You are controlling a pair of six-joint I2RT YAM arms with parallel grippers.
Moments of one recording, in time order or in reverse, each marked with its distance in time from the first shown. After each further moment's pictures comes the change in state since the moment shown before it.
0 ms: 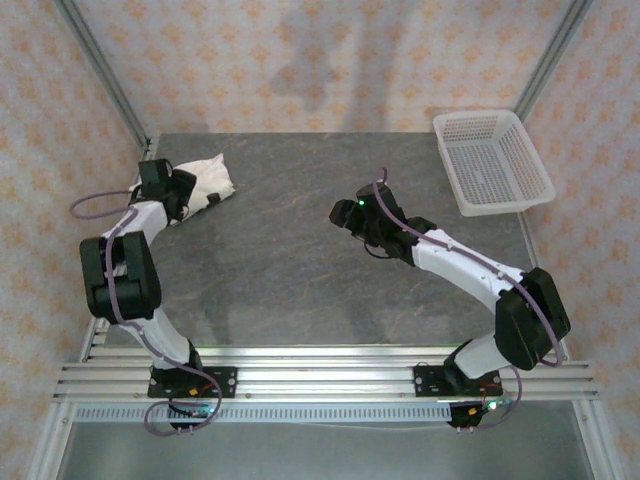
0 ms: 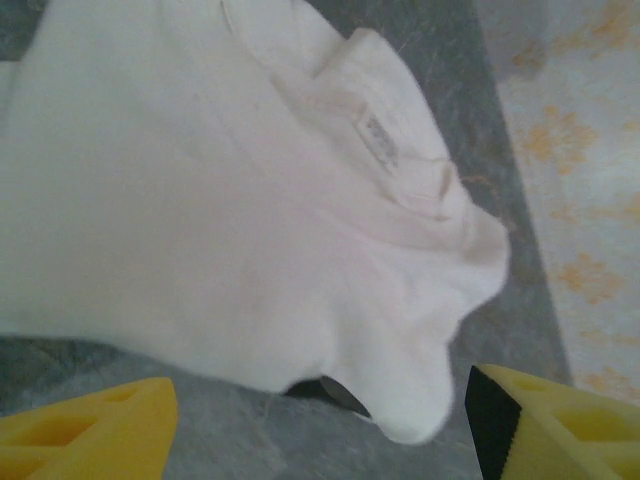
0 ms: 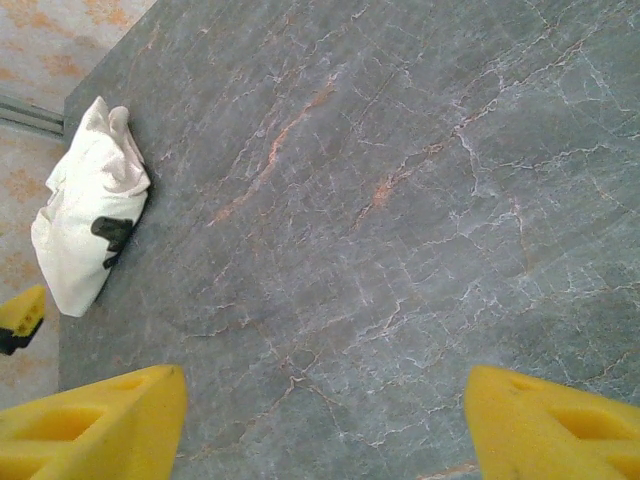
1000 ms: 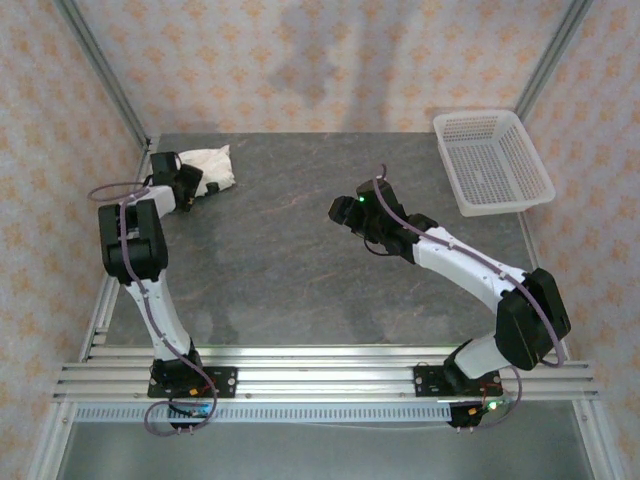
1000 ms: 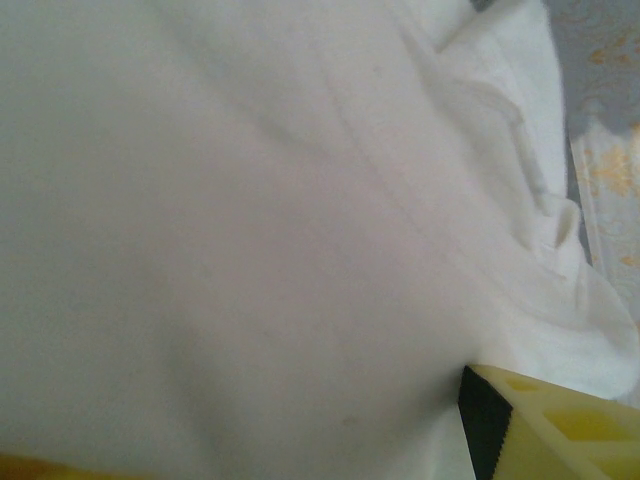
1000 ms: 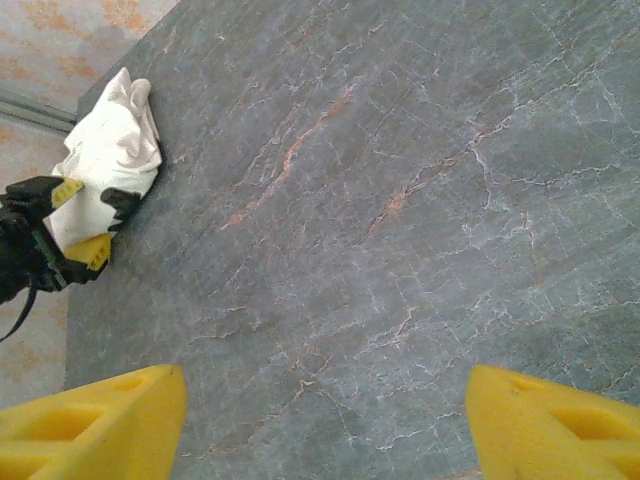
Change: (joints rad) left arm 0.003 0.402 0.288 0.068 0.033 0.025; right arm 0.000 -0.002 0.033 -0.017 0.000 -0.024
